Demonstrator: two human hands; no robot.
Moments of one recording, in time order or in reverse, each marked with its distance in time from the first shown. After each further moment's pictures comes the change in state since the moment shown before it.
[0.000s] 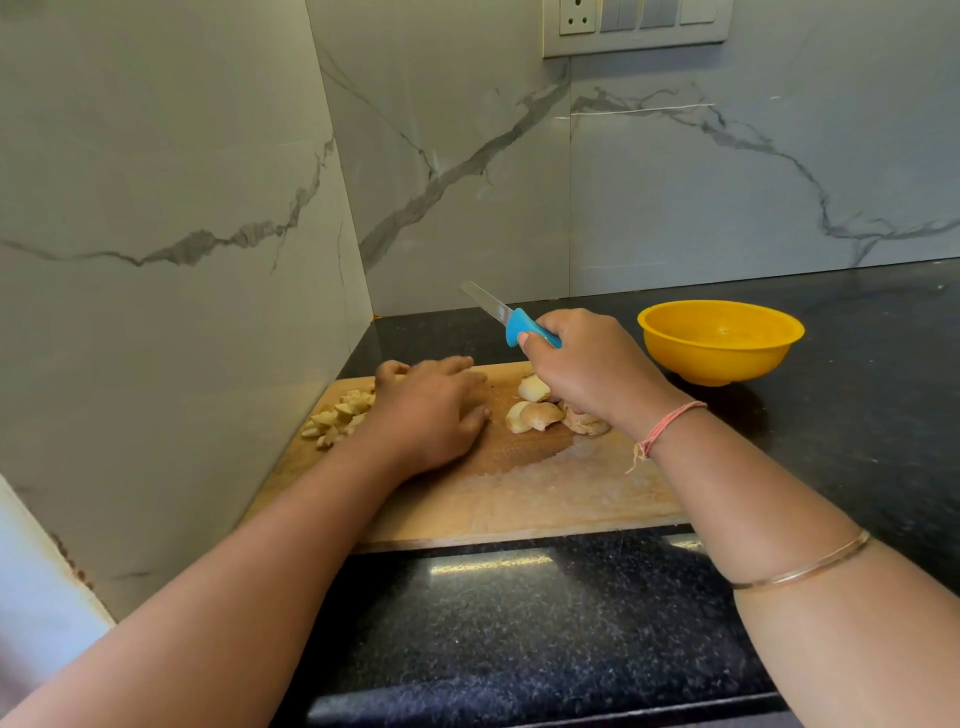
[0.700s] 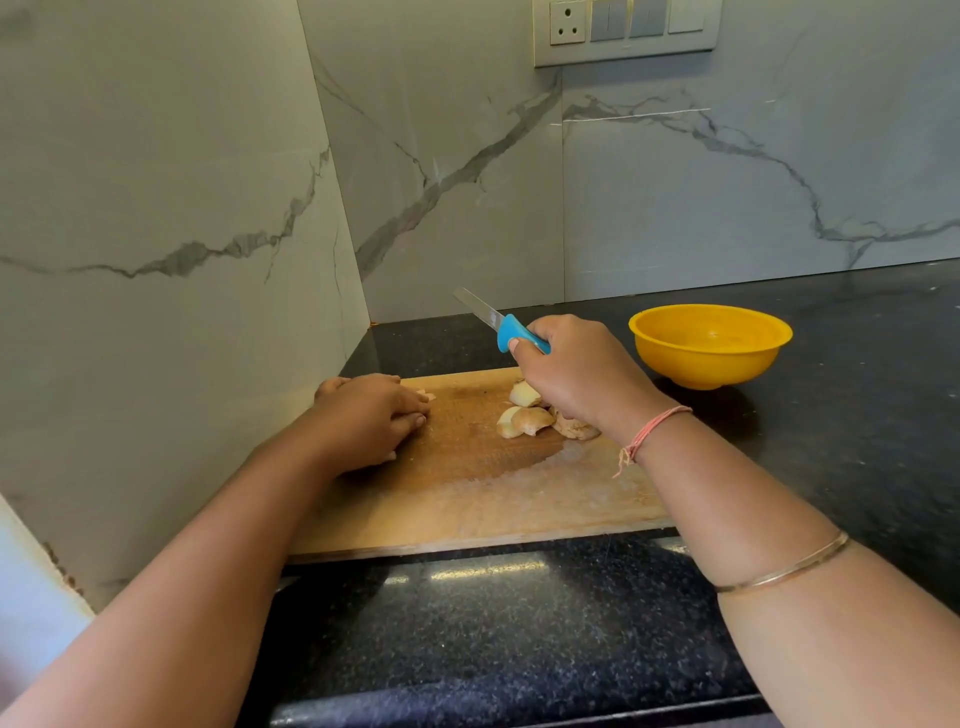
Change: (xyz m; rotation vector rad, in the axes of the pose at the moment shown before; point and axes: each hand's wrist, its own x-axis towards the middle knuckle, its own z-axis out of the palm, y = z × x) left_hand -0.011 -0.042 -0.011 -0.084 -0.109 -0.047; right_hand -0.001 0.001 0.000 0.004 0.007 0.003
